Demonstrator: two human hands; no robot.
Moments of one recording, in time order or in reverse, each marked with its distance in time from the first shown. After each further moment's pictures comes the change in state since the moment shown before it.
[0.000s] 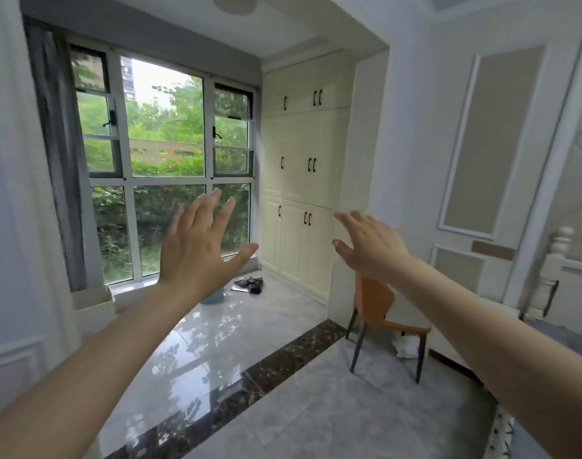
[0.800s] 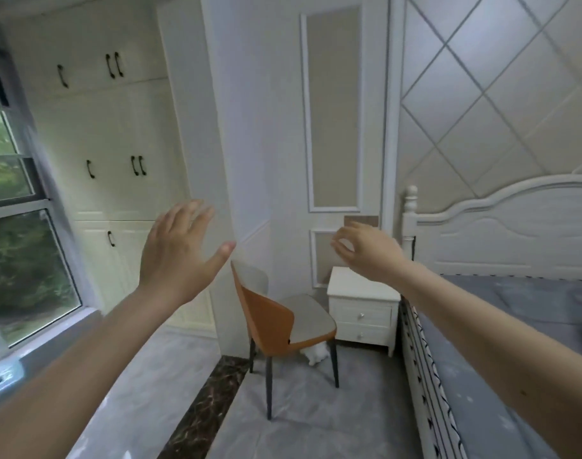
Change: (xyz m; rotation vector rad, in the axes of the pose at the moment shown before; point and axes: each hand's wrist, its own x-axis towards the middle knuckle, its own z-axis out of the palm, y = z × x) left_hand 0.379 0.256 0.408 -0.465 -0.010 0.402; right_hand 0.202 0.413 0.205 -0.042 0.016 0.522
